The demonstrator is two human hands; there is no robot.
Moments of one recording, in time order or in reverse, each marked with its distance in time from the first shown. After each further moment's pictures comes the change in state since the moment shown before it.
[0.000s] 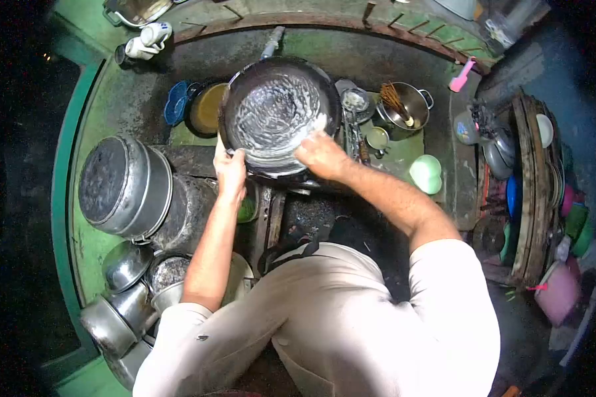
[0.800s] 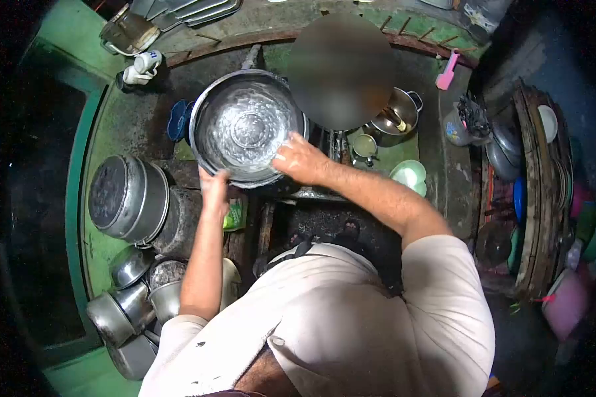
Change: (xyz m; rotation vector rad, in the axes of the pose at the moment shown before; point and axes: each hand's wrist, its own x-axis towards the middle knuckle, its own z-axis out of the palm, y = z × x) left_hand -0.029 0.010 0.048 0.010 0.190 -0.198; right_hand -0.029 0.034 -0.033 0.127 0.226 -0.130
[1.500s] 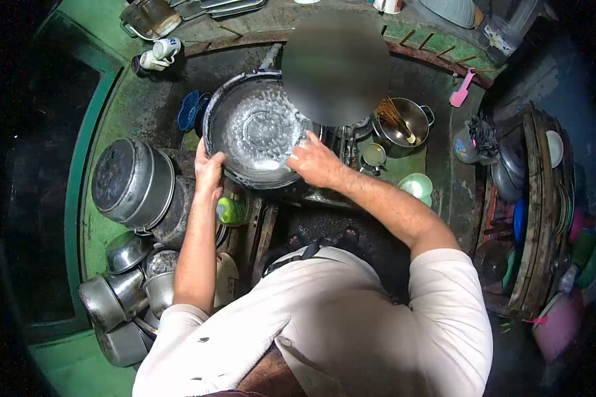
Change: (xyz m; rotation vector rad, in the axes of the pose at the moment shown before) left_hand 0.025 0.033 -0.016 -0.058 -0.104 0.161; right_hand 0.013 -0.009 -0.020 -0.071 -0.170 0.050
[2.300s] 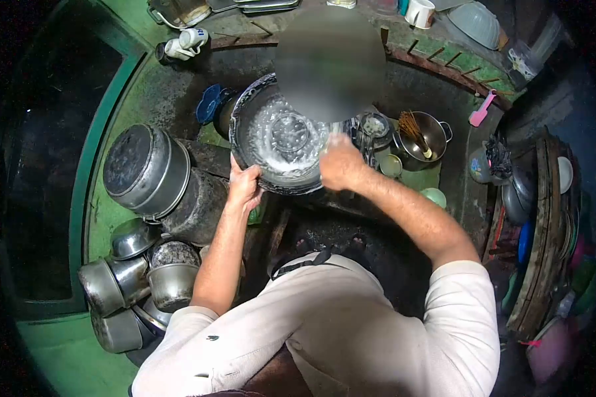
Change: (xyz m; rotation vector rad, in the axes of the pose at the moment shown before) left_hand -0.037 -0.019 0.022 -0.336 0.061 -0.102; right_hand 0.033 -0.009 -0.046 -0.131 -0.686 0.273
